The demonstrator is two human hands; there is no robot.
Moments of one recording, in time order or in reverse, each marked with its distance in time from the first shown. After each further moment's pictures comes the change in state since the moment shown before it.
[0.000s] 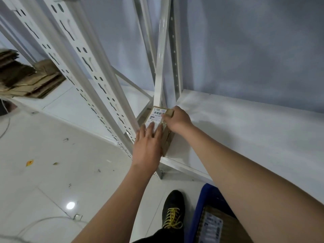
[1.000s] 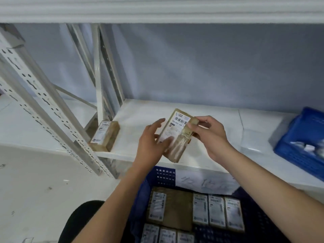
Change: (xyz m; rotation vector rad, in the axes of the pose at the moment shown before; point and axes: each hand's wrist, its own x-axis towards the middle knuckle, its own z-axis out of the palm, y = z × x) left_hand -0.079 0.210 -0.115 -1.137 -0.092 0.056; right_hand -0.263 0.108 -0.239 0.749 0.441 0.119
